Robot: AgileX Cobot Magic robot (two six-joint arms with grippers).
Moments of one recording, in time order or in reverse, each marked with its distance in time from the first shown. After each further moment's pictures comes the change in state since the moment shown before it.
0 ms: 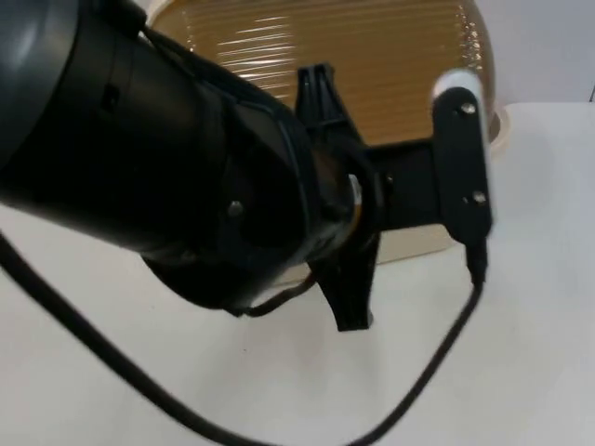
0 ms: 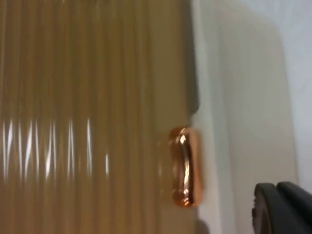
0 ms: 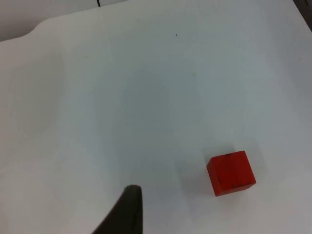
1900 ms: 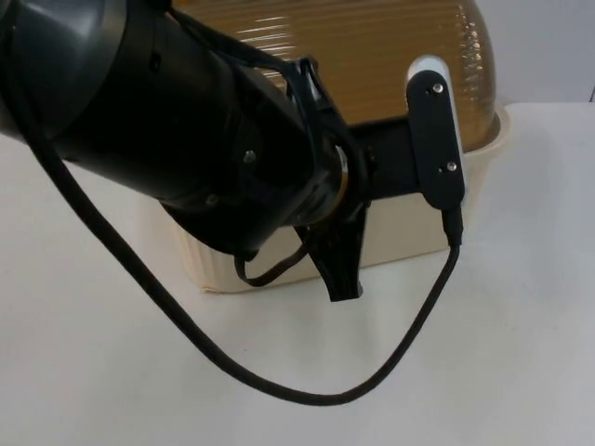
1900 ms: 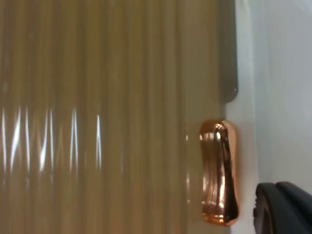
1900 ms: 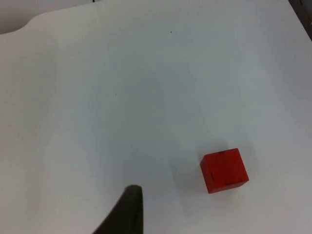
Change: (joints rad) right arm 0.000 0.000 0.000 -0.018 0.008 -0.004; left arm 0.089 0.066 -0.076 0.000 -0.074 0.039
